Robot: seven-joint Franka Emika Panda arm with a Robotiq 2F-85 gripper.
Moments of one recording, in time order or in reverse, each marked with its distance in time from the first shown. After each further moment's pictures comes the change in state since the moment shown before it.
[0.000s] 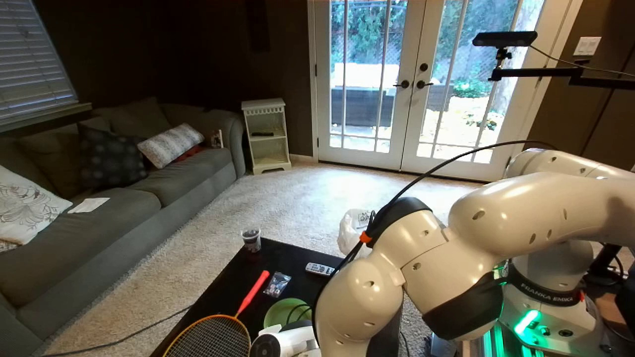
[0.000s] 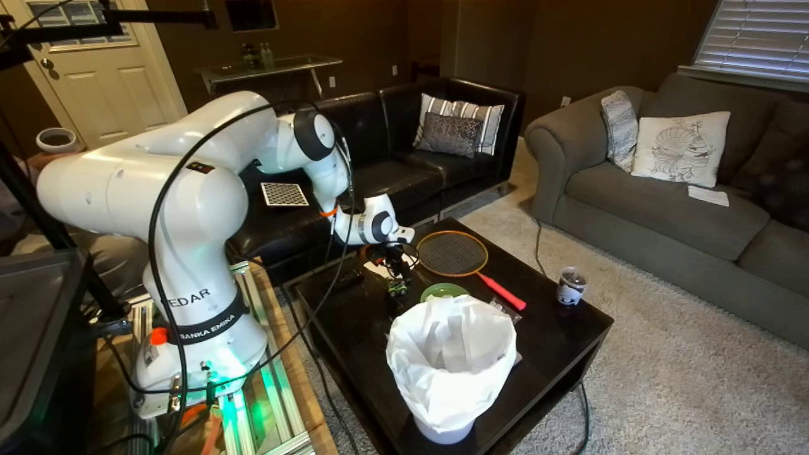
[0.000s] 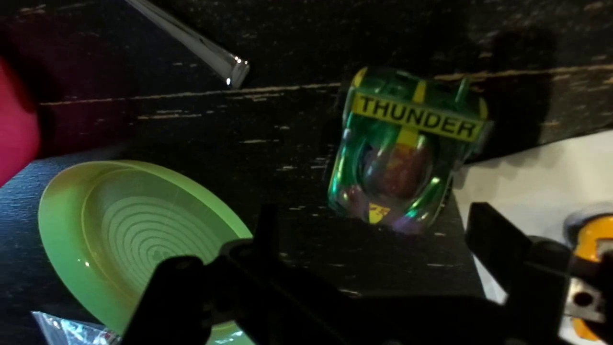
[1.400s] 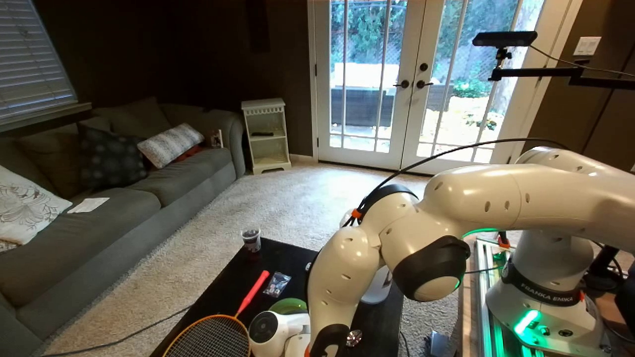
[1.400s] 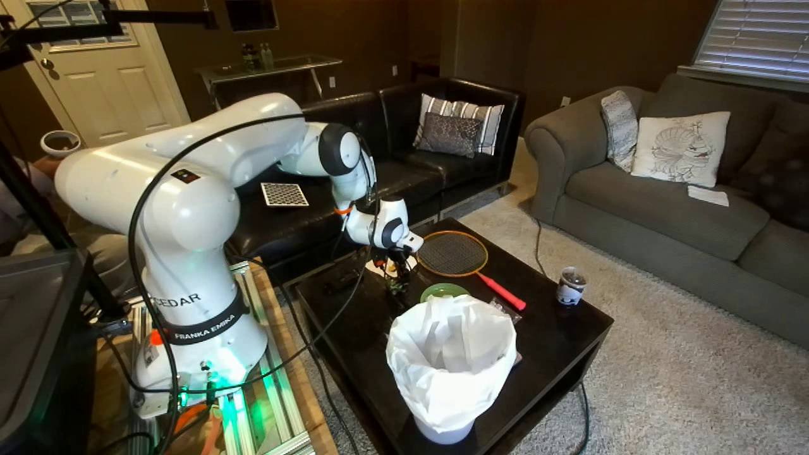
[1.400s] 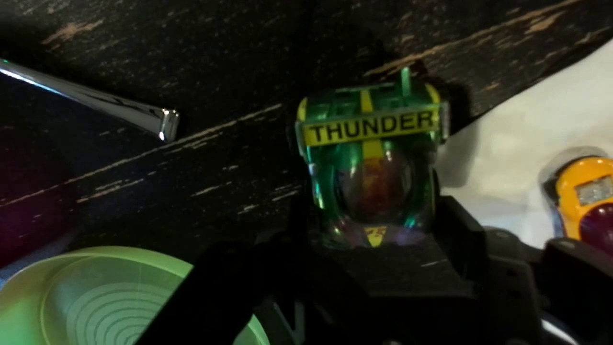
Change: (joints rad) arm -0.240 -0.004 0.203 0.068 -0.070 0.021 0.103
